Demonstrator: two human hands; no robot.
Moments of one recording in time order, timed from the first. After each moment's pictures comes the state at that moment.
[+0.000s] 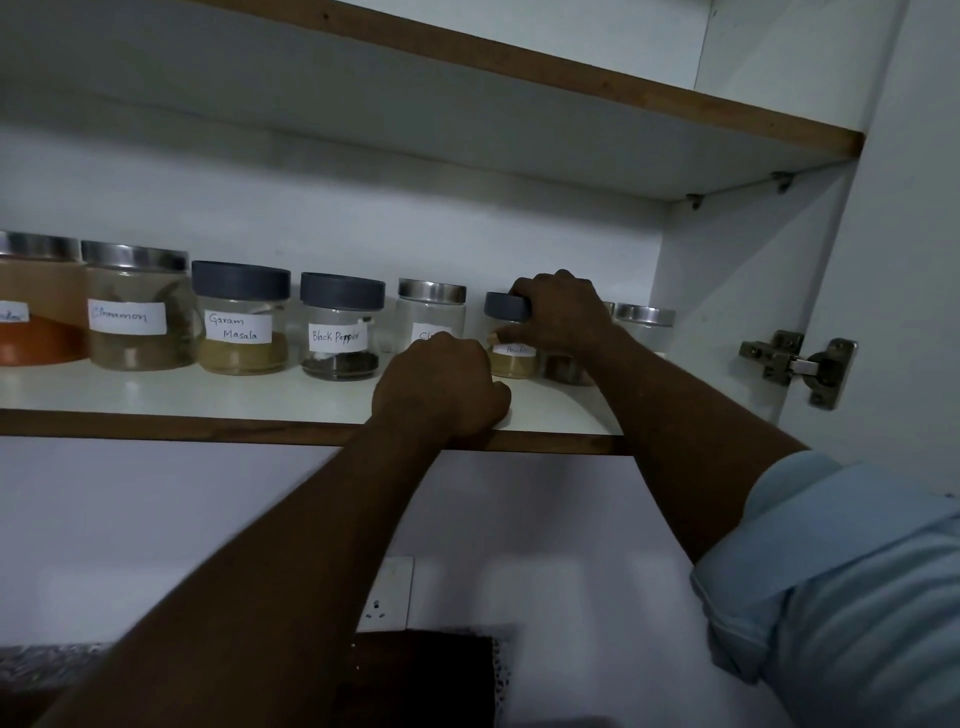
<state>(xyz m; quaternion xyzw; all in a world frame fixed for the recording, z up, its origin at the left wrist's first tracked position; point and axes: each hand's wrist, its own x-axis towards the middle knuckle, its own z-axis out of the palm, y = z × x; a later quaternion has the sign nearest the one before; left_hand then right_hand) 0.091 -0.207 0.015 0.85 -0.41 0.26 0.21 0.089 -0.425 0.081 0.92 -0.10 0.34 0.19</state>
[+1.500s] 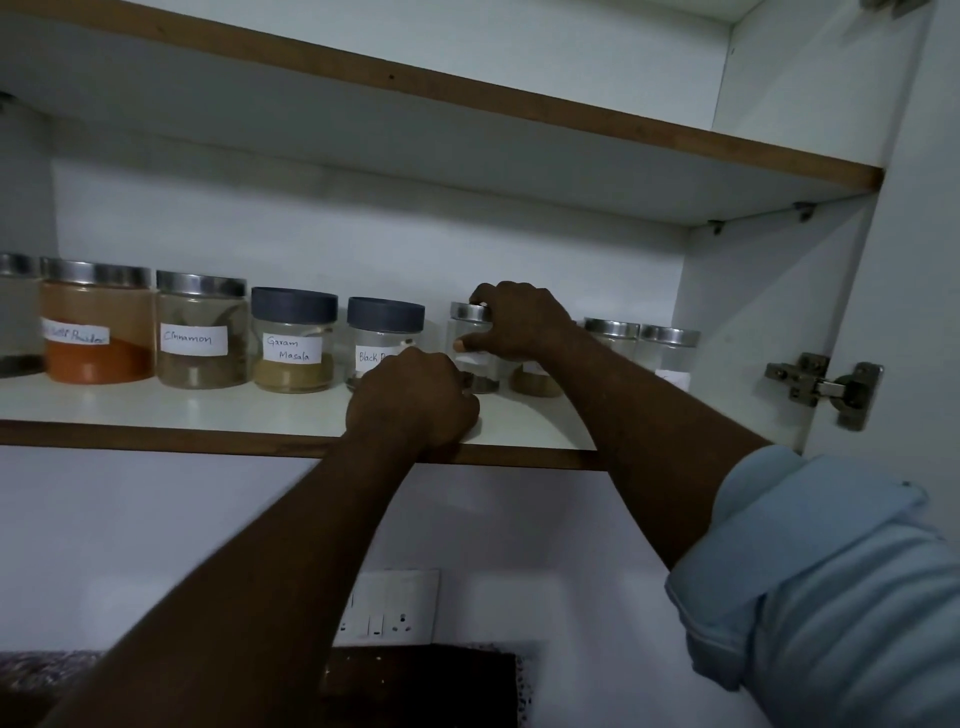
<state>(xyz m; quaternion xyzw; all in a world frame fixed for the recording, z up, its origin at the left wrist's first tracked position) 0.109 -0.150 0.014 0.87 -0.35 0.26 0.21 0.123 -0.342 0.090 0.94 -0.09 0.29 0.14</state>
